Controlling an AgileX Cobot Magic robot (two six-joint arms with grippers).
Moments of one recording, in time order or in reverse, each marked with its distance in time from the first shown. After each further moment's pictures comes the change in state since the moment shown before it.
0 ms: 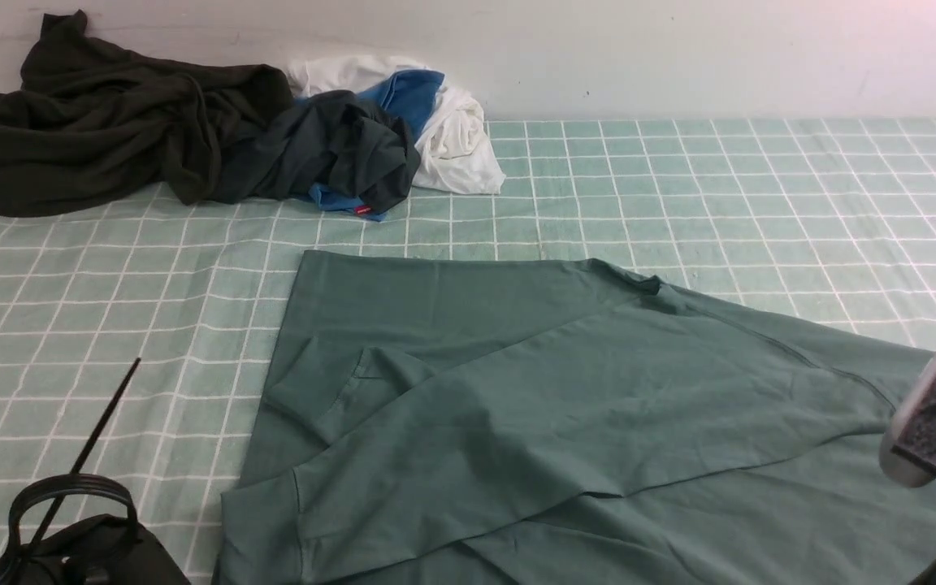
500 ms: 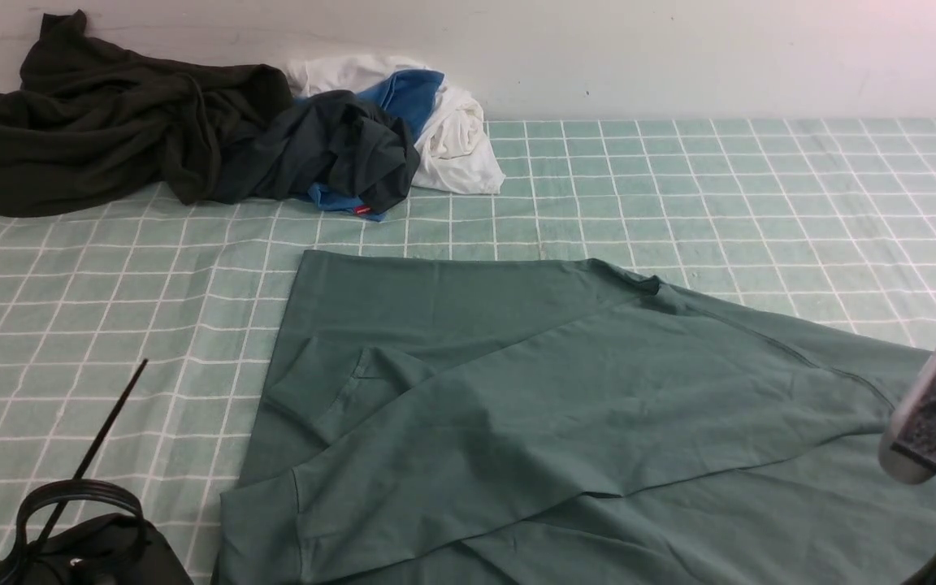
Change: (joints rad) right arm 0.000 0.000 -0.002 -0.001 -0.004 -0.006; left arm -0.001 0.005 -0.002 0.079 -0.028 -0.105
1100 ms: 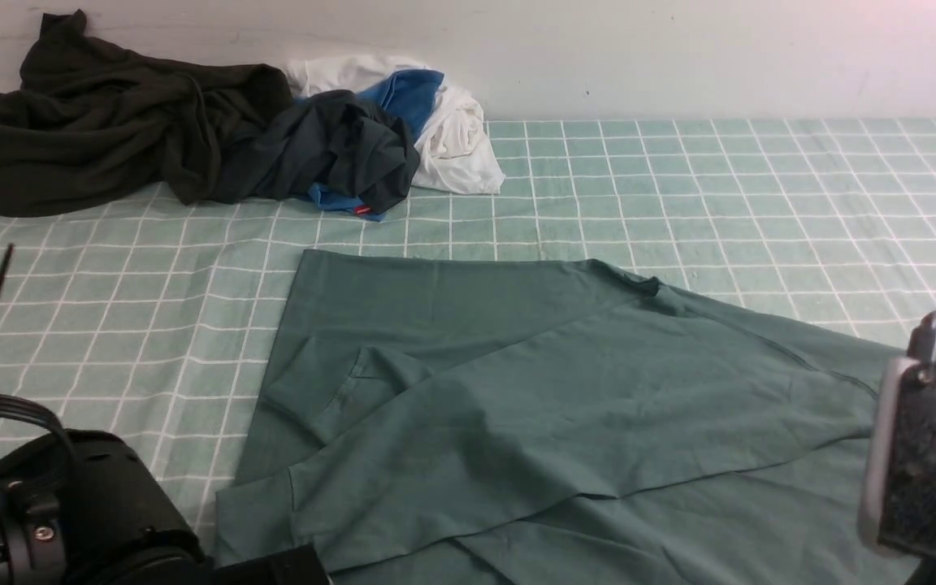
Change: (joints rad) right arm 0.000 0.015 0.063 0.021 0.007 -0.348; left arm 0.067 -0.100 -0.111 0.017 0.270 0.001
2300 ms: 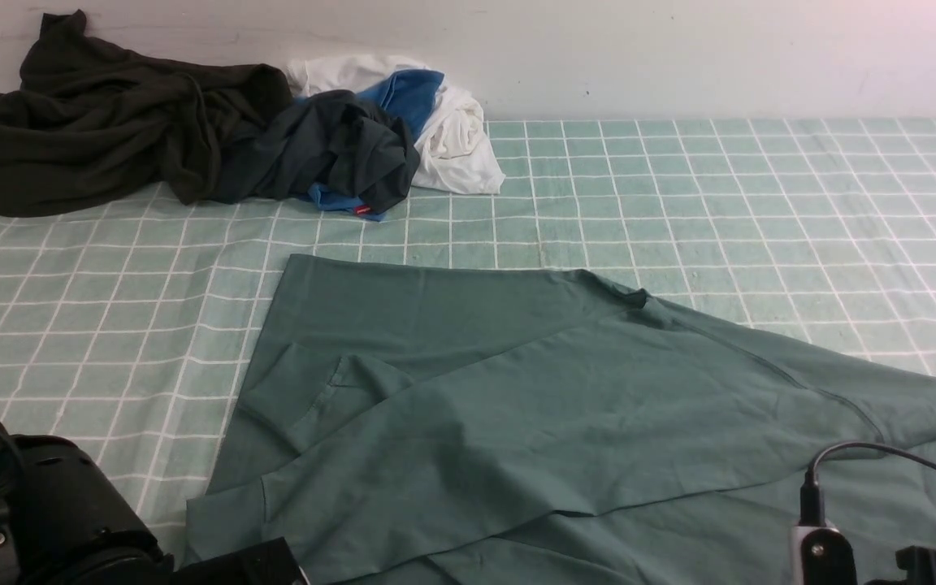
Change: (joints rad) right arm 0.000 0.183 0.367 -0.303 -0.548 -0.096; left arm 0.037 -0.028 0.025 0.002 -0.043 0.008
